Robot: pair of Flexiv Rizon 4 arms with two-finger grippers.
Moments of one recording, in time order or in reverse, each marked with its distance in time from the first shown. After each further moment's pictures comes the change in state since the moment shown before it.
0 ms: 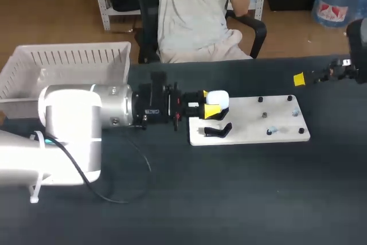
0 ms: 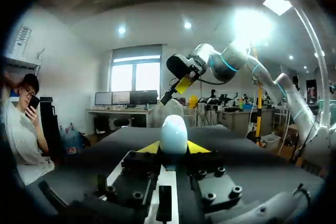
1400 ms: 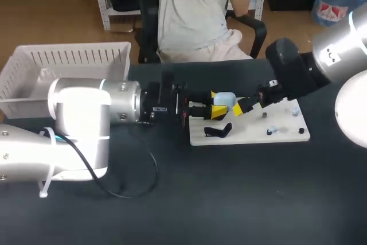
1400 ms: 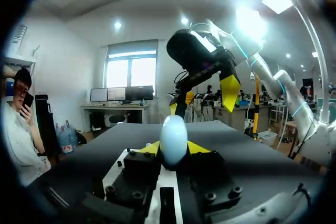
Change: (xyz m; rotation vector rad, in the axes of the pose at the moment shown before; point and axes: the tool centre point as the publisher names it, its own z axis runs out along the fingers) left arm 0.009 0.004 0.014 0.038 0.036 0.003; right arm 0.033 0.102 0.082 -0.058 0.262 -0.061
